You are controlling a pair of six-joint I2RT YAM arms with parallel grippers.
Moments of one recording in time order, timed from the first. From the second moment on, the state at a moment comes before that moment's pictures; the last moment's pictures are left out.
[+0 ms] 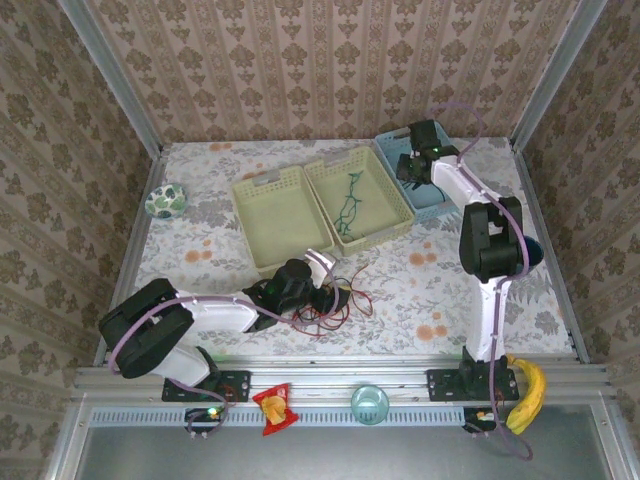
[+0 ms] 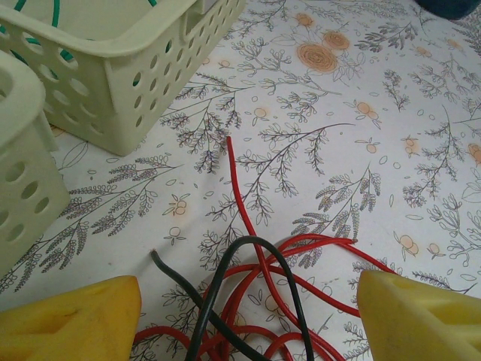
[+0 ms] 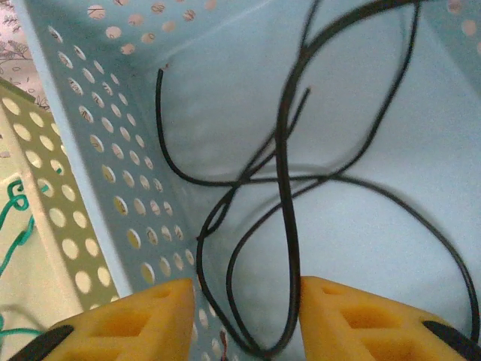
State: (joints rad) left arm -0.98 1.46 0.48 0.44 0.05 -0.25; right arm 0.13 2.13 1.77 -0.58 0.10 0.32
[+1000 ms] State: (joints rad) left arm -0.92 1.18 0.37 0.39 -0.08 -0.30; right arm 0.72 1.53 0.90 -0.40 -0.05 0.26
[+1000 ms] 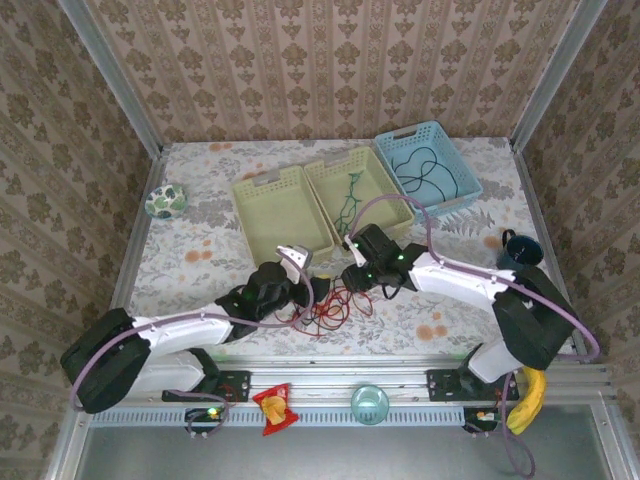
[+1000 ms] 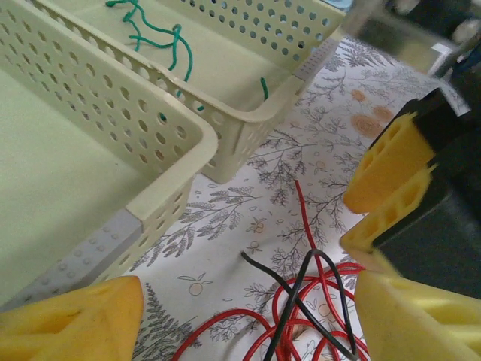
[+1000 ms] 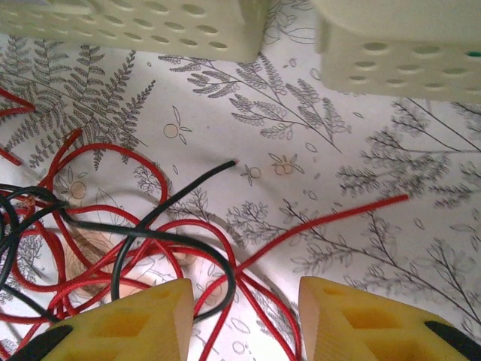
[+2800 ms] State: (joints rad) left arm -0.94 1.43 0.35 0.46 0.00 -0.33; right arm 0.71 1.10 1.20 -0.10 0.73 -0.10
